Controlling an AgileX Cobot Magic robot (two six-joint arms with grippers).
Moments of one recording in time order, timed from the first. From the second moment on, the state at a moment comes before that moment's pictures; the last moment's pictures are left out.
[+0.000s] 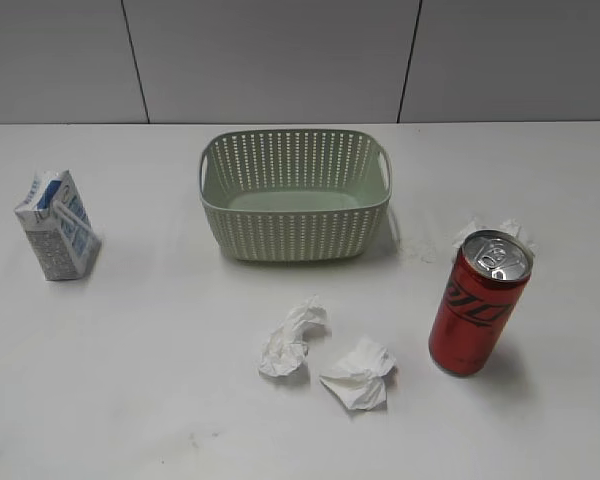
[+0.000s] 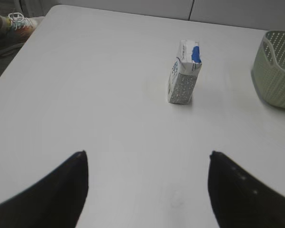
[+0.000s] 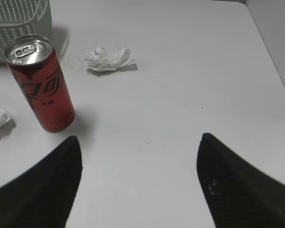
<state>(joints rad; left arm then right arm) 0.07 0.00 -0.49 -0.16 1.07 0.05 0.09 -0.01 -0.41 -0.01 0.95 -0.02</state>
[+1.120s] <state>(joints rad) -0.19 1.53 -1.48 -0.30 0.96 0.07 0.09 -0.01 -0.41 -0.01 0.95 -0.02</state>
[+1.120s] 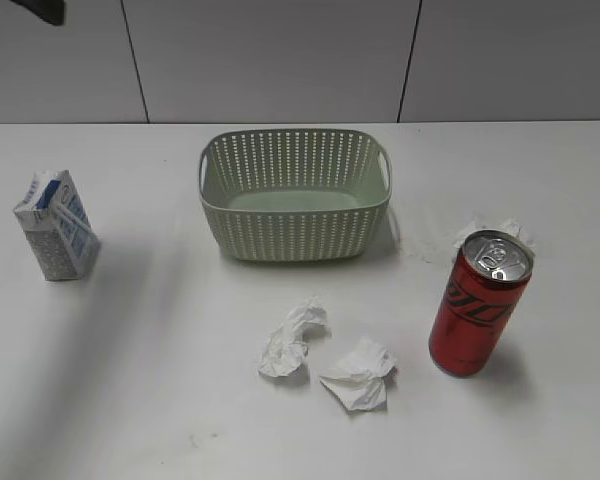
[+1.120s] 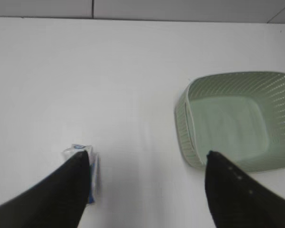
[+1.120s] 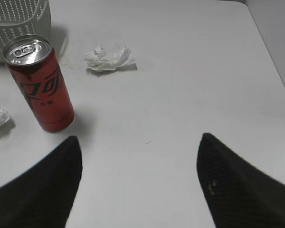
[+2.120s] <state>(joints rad) -0.41 2.24 -1.87 -0.21 1.04 -0.13 0.09 -0.01 -0.41 -0.01 0.95 -0.02</state>
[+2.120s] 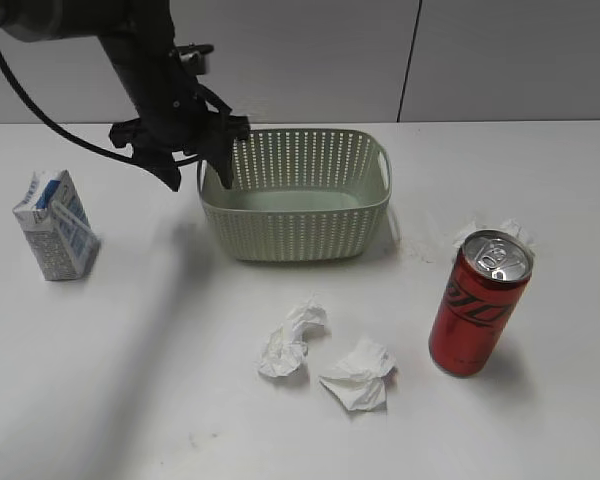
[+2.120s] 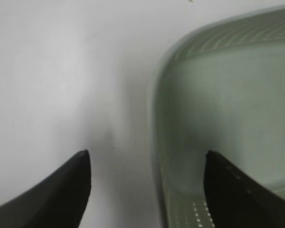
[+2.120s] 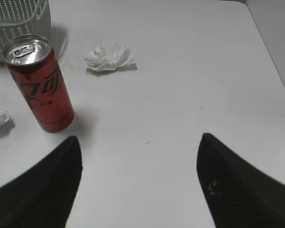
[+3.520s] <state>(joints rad) -0.42 1.89 -1.53 -0.27 1.10 -0.25 0.09 -0.01 -0.41 -0.01 0.95 -0.02</state>
